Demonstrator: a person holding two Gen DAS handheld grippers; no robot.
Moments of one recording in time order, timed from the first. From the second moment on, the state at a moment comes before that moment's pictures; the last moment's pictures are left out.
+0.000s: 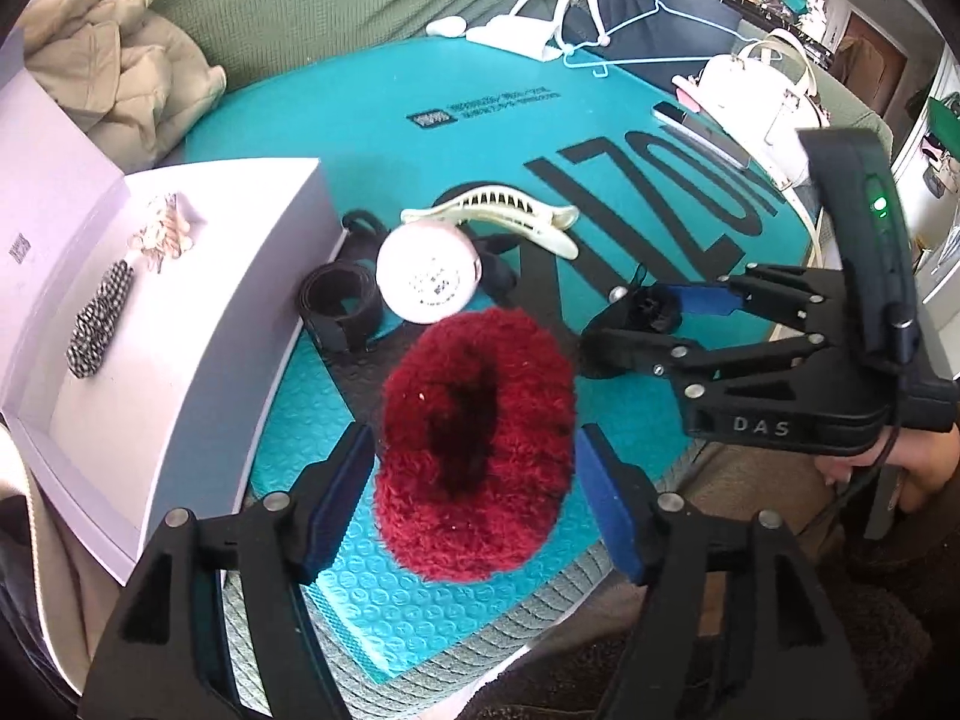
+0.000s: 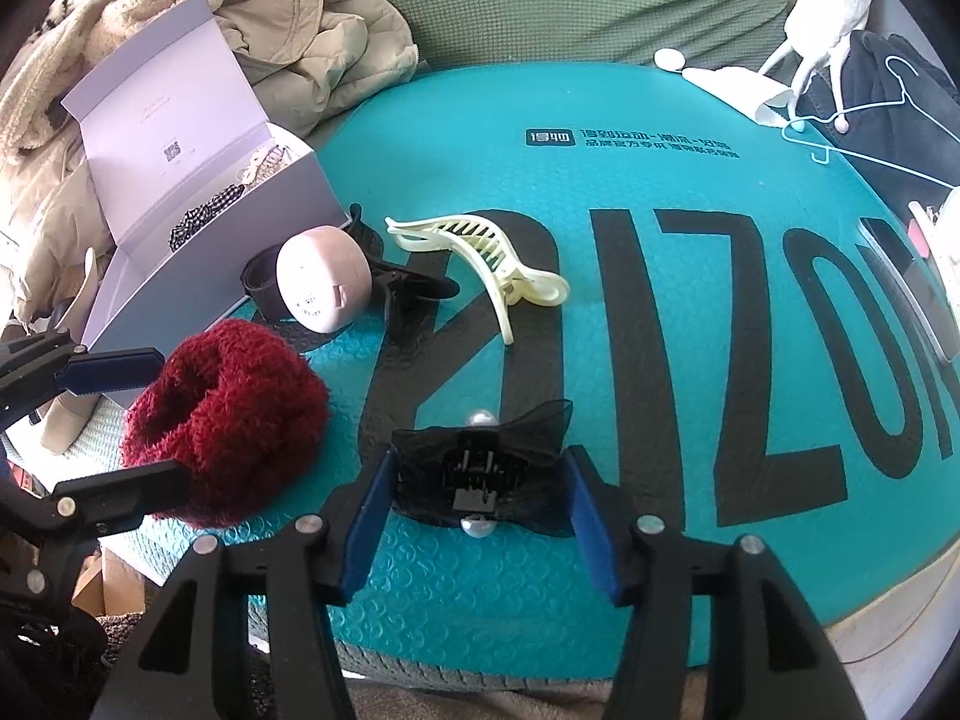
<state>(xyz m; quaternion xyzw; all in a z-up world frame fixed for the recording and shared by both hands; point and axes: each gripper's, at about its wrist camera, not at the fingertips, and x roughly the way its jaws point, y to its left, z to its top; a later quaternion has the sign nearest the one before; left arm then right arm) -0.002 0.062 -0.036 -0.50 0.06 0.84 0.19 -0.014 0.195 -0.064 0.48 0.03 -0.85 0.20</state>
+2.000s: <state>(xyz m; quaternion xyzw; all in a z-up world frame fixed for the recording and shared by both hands) 0.045 -0.019 0.041 -0.44 0.03 0.89 0.13 0.021 0.118 0.002 0.43 0.06 -0.84 0.32</state>
